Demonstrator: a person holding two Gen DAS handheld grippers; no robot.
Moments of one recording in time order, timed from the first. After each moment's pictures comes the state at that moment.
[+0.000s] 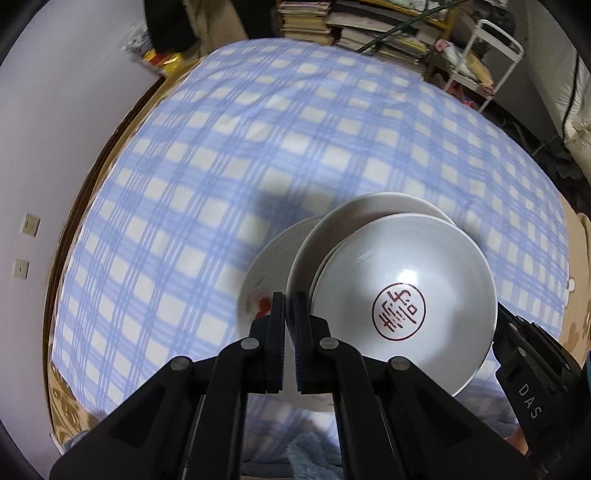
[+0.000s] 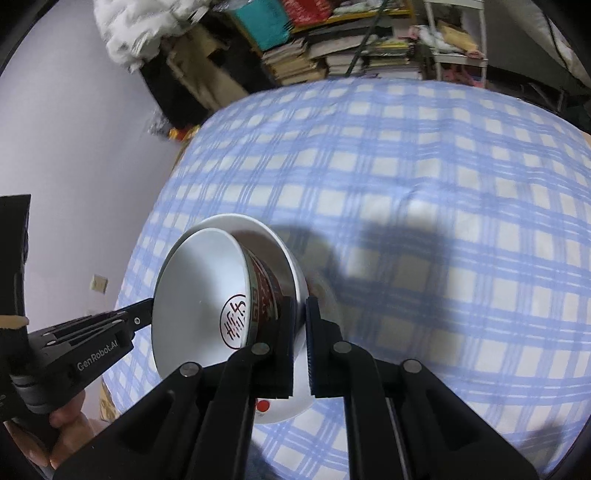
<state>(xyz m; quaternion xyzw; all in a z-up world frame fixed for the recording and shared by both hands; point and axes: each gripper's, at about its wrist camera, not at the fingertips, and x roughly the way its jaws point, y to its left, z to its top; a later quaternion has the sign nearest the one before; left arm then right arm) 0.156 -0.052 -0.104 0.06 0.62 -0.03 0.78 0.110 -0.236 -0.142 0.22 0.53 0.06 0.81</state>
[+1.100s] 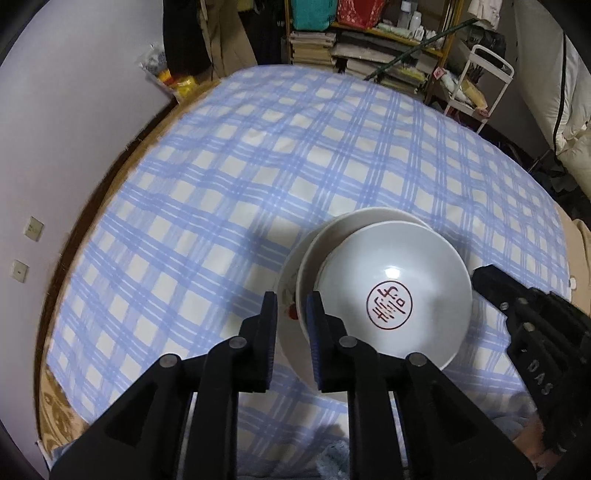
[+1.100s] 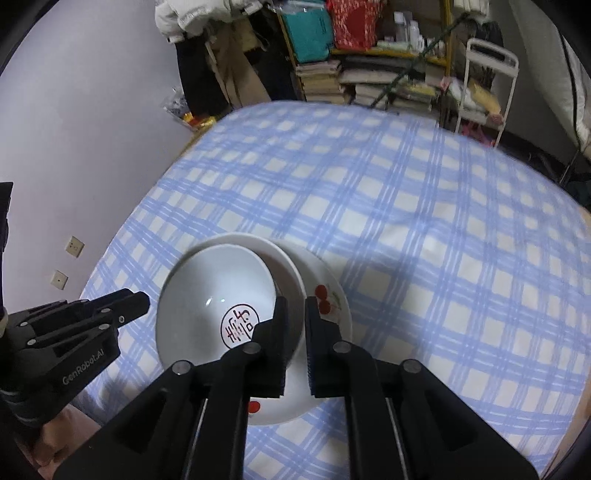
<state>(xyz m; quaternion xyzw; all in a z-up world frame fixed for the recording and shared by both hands) 0.120 -0.020 -0.091 0.05 0.55 -0.03 0.83 0.097 -0.198 -0.120 0.10 0.49 0.06 0.86</state>
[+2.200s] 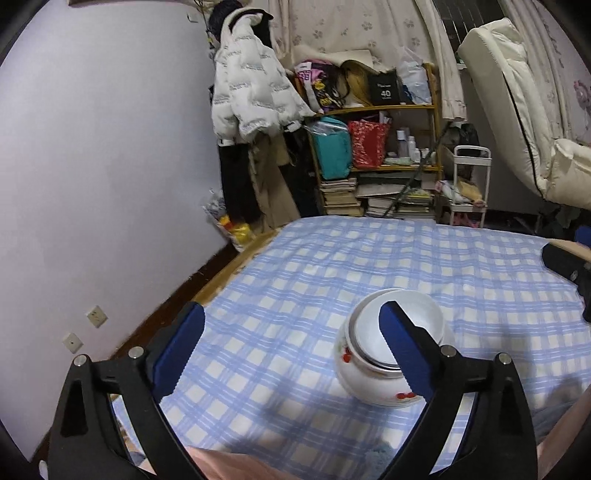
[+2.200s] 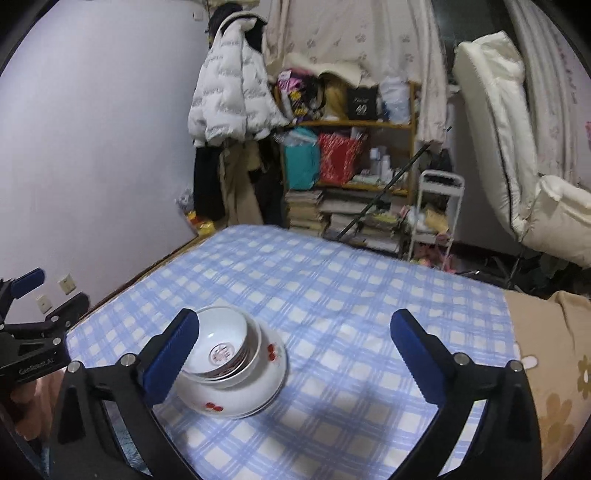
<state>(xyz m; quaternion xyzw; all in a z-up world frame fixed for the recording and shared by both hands) -0.028 0.000 0.001 0.11 0.26 0.02 0.96 -0.035 -0.236 -0.019 0.03 0.26 0.02 0.96</state>
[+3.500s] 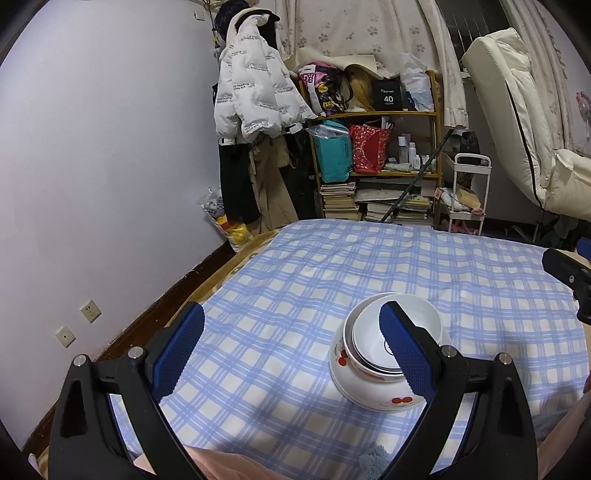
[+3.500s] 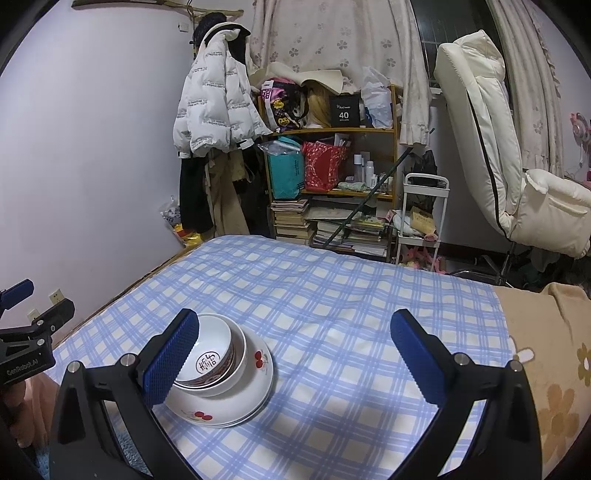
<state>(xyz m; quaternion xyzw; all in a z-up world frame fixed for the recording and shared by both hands) -0.030 -0.002 -0.001 0.09 0.26 0.01 0.96 -0.038 -0.252 -0.027 0.04 0.25 0.00 0.97</state>
